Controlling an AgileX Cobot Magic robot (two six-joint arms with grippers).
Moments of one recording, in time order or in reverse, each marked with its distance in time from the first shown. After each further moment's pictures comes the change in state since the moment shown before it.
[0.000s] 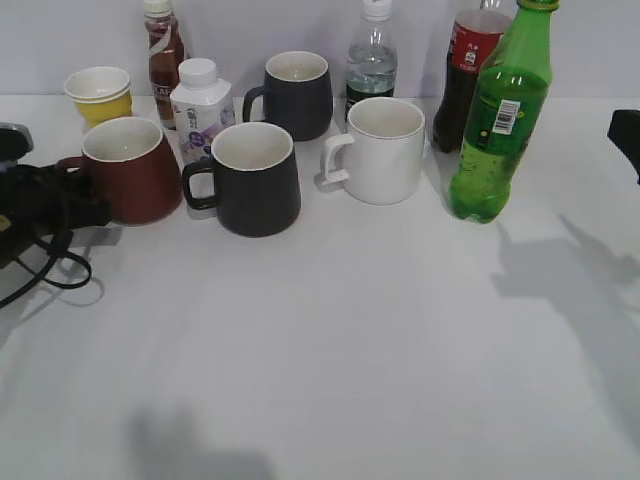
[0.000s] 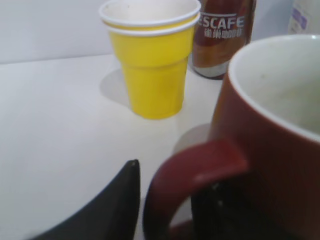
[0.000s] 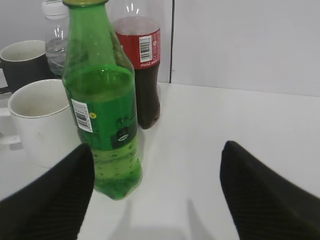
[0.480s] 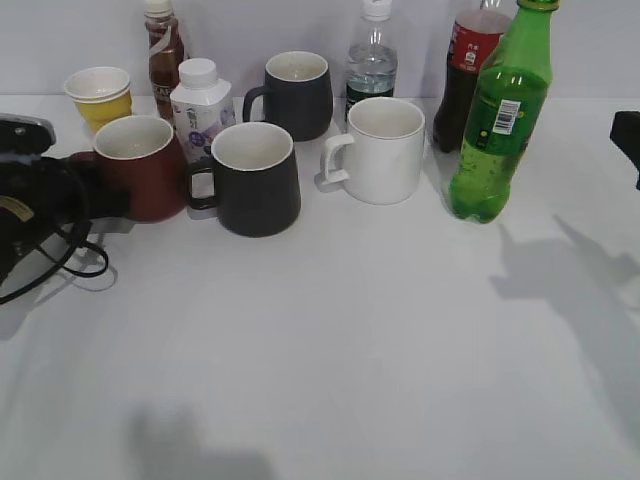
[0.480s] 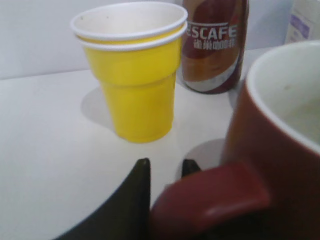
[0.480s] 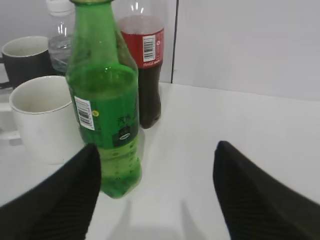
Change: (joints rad) left arm 0.001 0.089 -0.100 0.044 -0.018 0.000; right arm 0.000 0.000 0.000 -0.032 0.000 0.000
